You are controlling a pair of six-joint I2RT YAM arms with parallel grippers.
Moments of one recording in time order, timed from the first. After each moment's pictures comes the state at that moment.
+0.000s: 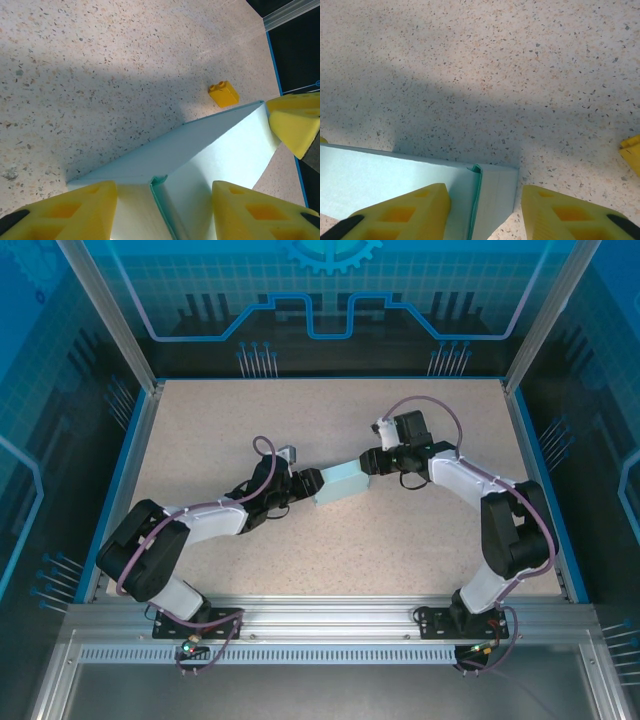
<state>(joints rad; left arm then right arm) -0.54 1.55 0.68 0.32 0.12 -0.85 0.33 1.66 1.08 -0.32 -0.32 0.12</state>
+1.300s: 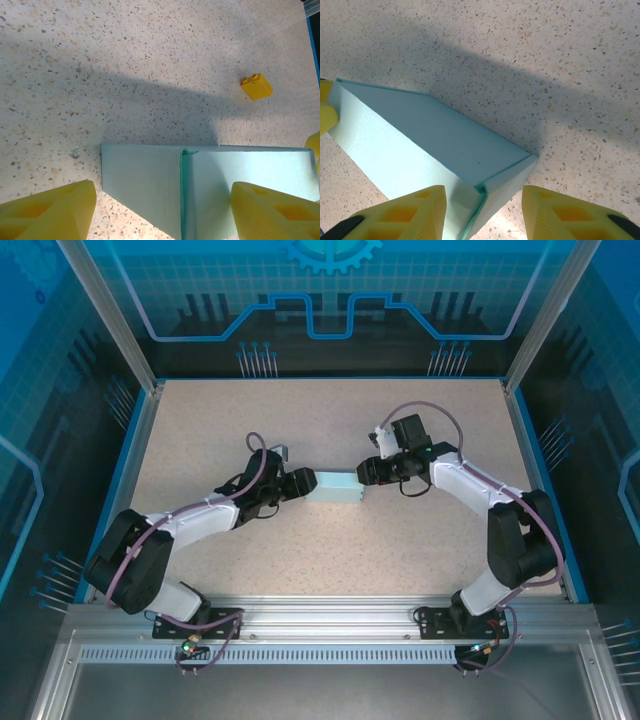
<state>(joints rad) -0.49 1.46 0.73 0.05 0.11 -0.77 0.36 1.59 1.08 -0.48 -0.41 0.19</state>
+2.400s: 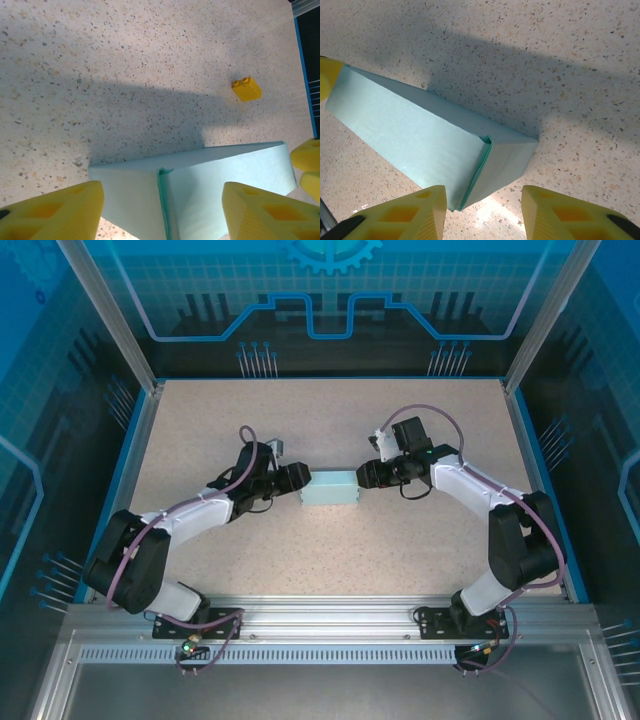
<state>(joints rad) -0.42 1.46 0.76 0.03 0.22 -0.74 0.36 1.58 1.06 -0.48 -0.45 0.20</state>
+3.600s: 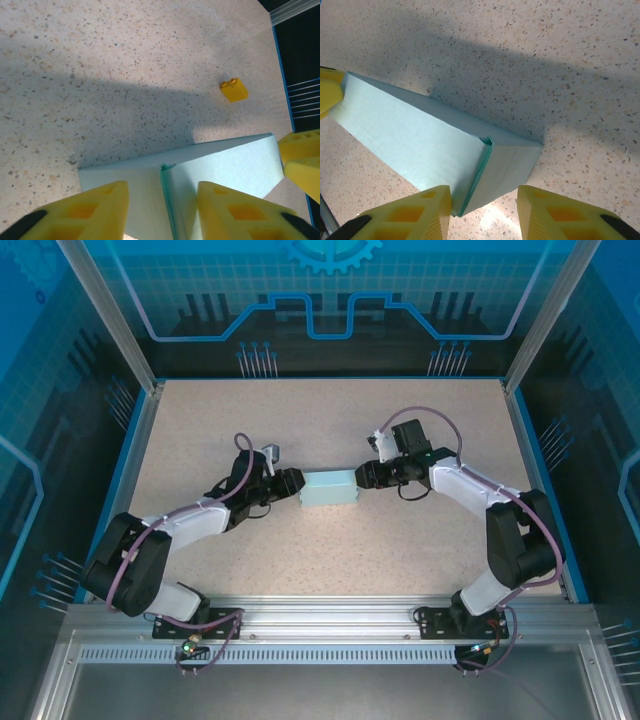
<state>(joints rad) -0.40 1.44 0.65 0.18 0.27 -0.77 0.36 1.59 1.03 -0.41 -0.48 0.21</state>
